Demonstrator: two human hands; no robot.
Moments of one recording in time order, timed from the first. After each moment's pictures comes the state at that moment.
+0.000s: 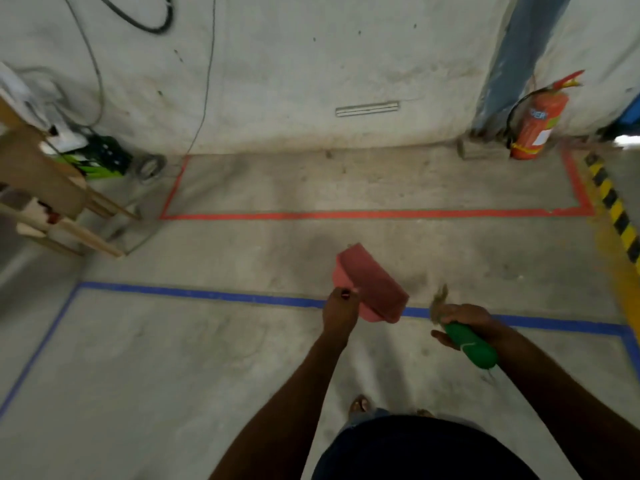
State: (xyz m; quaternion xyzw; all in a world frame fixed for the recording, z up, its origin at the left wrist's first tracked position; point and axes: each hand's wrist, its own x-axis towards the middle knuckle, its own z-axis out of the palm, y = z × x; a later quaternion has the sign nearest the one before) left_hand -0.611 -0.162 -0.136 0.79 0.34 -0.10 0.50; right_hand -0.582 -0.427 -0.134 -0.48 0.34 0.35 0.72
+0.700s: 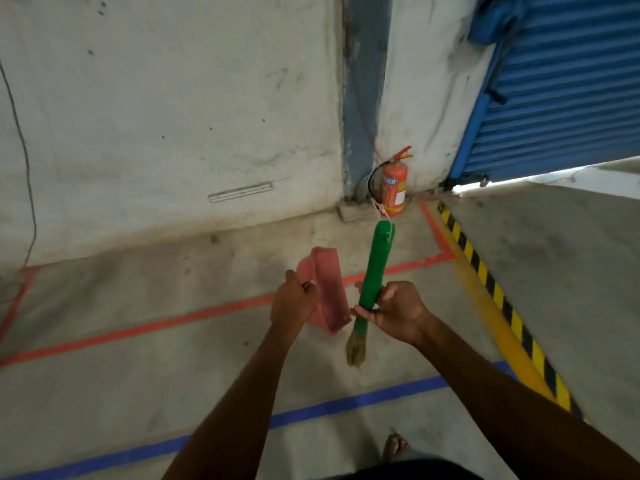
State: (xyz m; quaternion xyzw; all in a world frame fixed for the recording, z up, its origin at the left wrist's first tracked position) left_hand -0.269 -0.382 -0.063 0.93 0.11 -0.08 0.34; right_hand -0.306 -0.593 -0.060 -0.35 0.31 0.22 0.86
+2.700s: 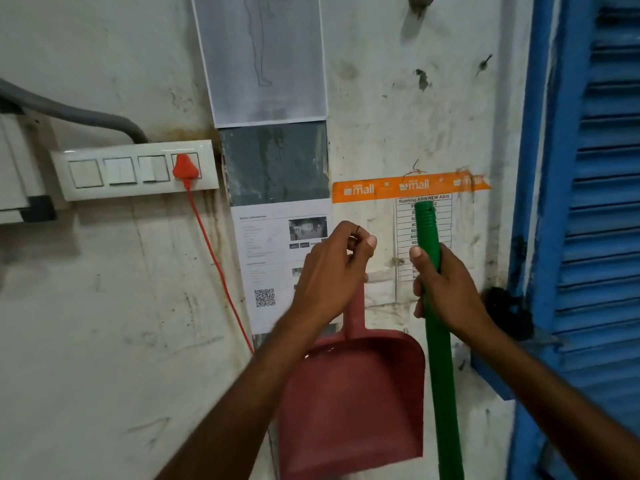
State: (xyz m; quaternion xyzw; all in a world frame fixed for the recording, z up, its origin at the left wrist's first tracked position) left_hand 0.596 -0.829 0.370 0.80 -0.28 0.28 0.44; right_hand 0.585 -1.019 0.329 -0.79 -0.05 -0.31 0.52
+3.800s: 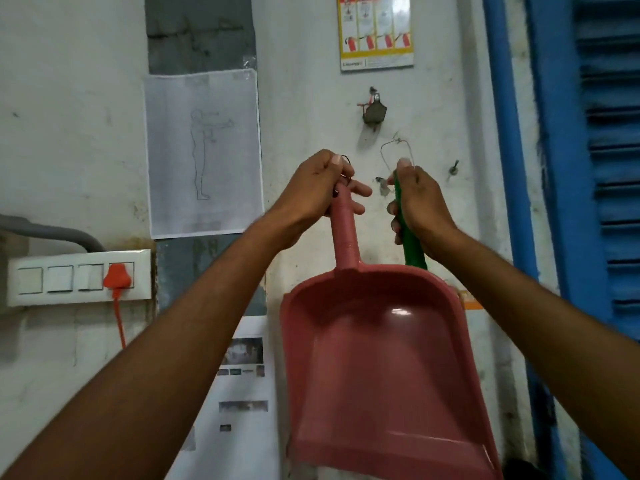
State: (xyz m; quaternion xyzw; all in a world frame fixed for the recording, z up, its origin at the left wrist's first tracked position) left_hand 0.699 -0.972 0.607 0.74 -0.35 0.31 0.49; right_hand 0.741 -1.148 0.586 -0.67 -0.21 -0.37 0.62
